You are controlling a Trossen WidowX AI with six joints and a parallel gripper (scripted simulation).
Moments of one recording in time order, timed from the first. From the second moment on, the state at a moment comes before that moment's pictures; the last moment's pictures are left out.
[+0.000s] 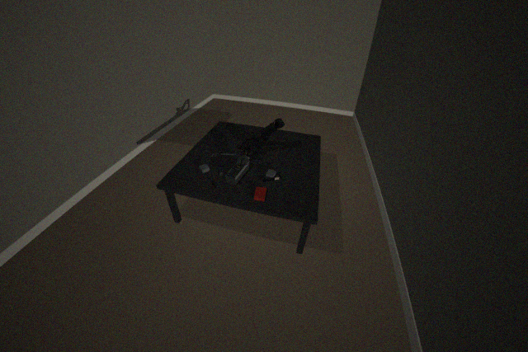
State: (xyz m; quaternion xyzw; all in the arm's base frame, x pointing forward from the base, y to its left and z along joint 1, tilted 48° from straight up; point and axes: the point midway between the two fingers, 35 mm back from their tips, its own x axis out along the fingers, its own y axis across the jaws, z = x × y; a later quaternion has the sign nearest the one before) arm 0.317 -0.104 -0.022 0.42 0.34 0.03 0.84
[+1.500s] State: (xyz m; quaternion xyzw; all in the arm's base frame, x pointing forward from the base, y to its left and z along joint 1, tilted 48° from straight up) arm 0.325 -0.072 -0.034 0.43 0.34 0.01 0.84
